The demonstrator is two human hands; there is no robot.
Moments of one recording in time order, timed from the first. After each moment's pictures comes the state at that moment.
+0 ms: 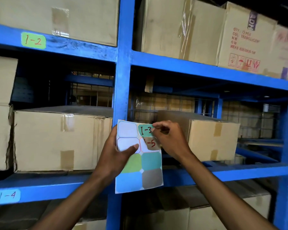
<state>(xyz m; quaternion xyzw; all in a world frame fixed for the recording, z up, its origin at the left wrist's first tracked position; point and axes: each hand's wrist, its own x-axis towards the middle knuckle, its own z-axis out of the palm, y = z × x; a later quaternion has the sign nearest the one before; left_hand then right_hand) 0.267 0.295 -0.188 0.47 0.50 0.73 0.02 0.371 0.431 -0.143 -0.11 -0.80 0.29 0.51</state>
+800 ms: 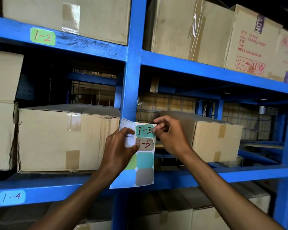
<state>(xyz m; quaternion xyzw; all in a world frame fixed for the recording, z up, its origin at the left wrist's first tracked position) 0.237 0.290 -0.177 0.45 0.67 0.53 -0.26 0.346 0.403 -0.132 -0.11 -0.79 0.34 0.50</state>
